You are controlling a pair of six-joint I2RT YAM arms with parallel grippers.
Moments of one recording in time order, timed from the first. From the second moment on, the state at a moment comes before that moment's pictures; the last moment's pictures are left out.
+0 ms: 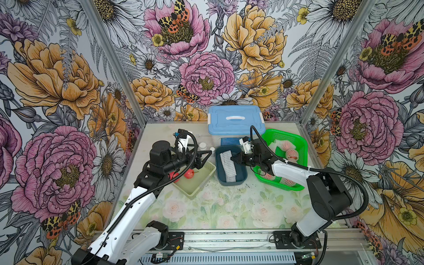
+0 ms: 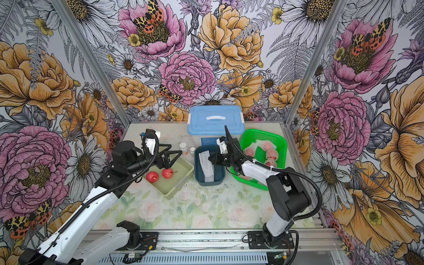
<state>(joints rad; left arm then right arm) -0.34 0.94 0.89 -0.23 0.54 -0.30 0.48 1.67 0.96 0.04 -0.49 0.63</state>
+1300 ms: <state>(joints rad) -0.60 1.16 0.97 -0.25 0.35 -0.33 -0.03 1.31 0.92 -0.36 -0.24 0.47</state>
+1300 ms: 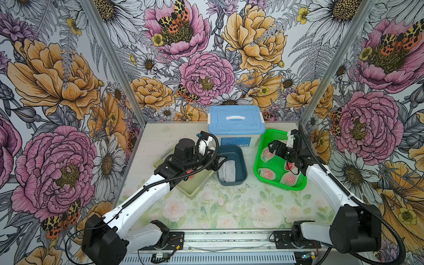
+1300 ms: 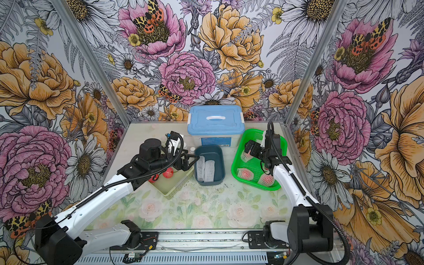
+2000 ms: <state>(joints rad) -0.66 1.17 1.04 -0.37 0.19 -0.32 -0.10 1.89 1.36 -0.45 -0.32 0.46</state>
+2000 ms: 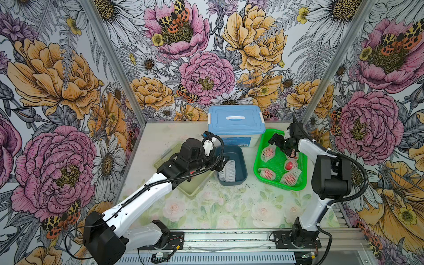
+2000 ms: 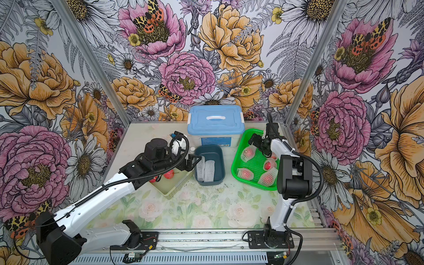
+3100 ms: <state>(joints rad) -0.65 1.06 0.99 -0.39 0.21 -0.26 -0.08 1.77 1.29 -0.43 -0.27 0.44</state>
